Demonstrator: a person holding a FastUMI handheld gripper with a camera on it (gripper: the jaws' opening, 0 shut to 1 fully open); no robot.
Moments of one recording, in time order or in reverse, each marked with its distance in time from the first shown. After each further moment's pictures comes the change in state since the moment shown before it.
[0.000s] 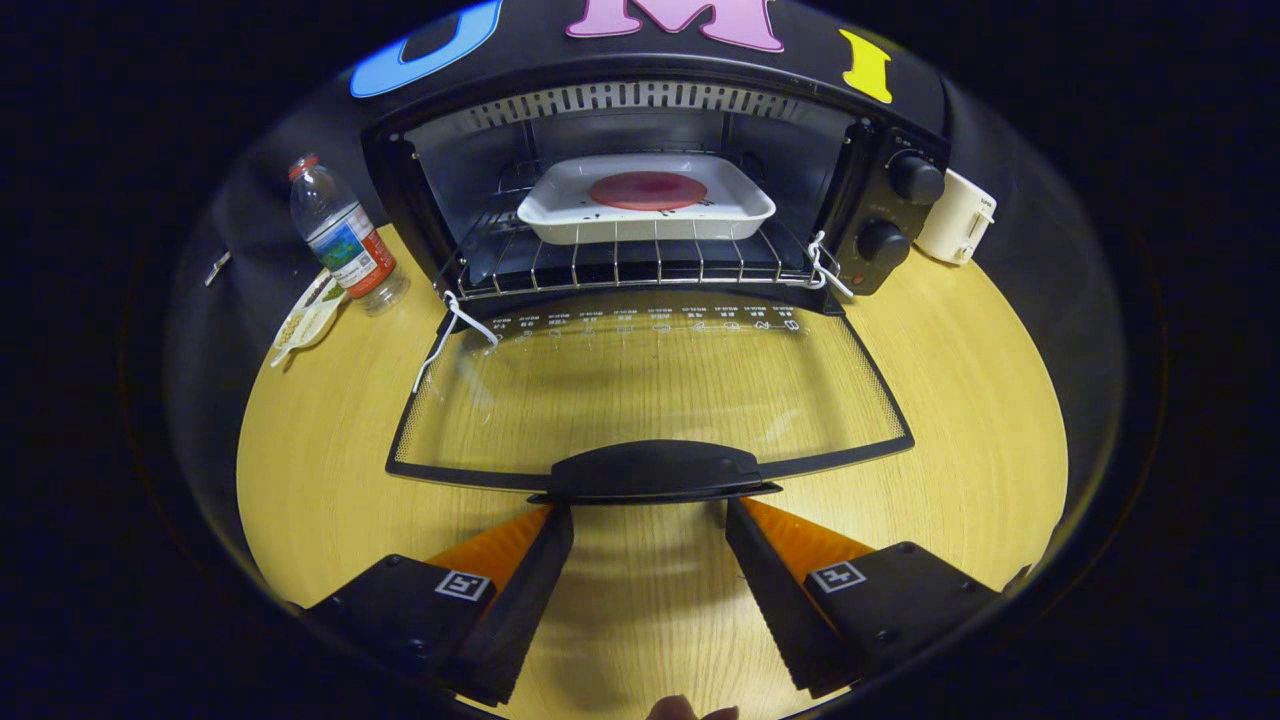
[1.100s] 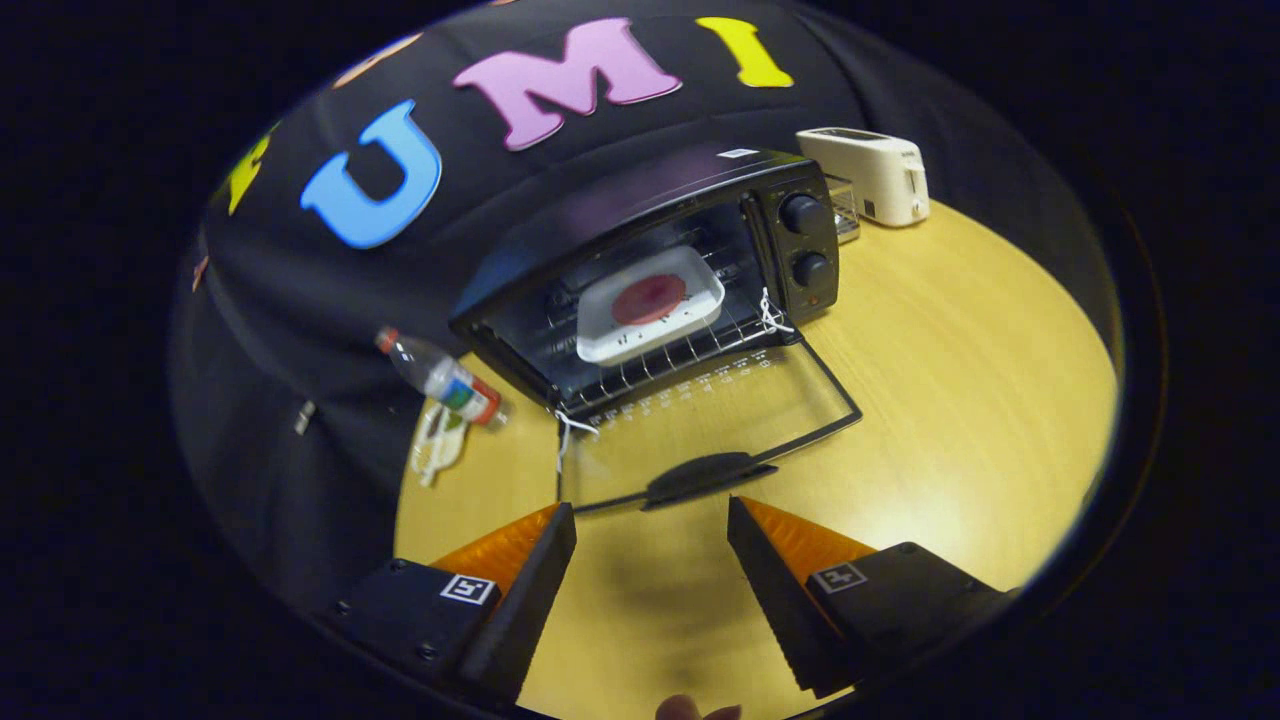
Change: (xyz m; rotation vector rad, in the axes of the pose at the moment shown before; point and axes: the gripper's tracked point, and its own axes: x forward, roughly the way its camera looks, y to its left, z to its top) arm -0.093 0.003 0.027 0.205 -0.107 0.166
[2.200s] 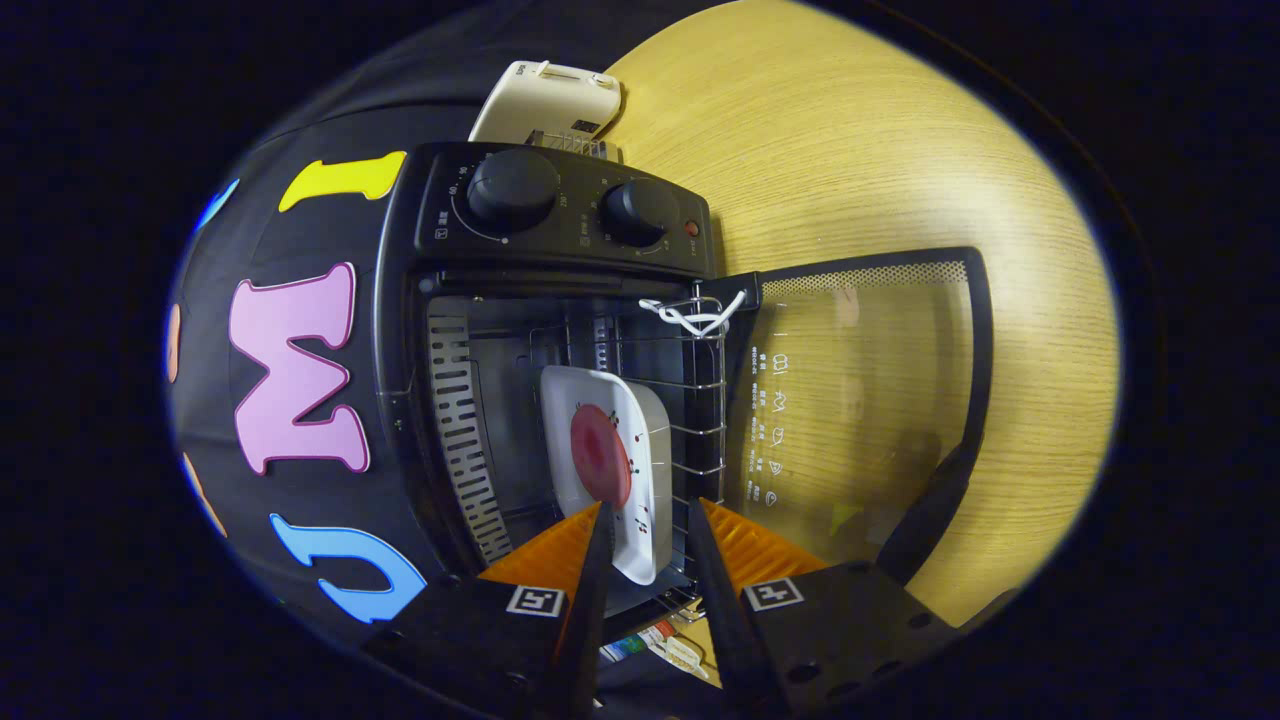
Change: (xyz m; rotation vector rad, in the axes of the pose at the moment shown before) arm 0.117 0.000 0.117 1.355 -0.143 0.091
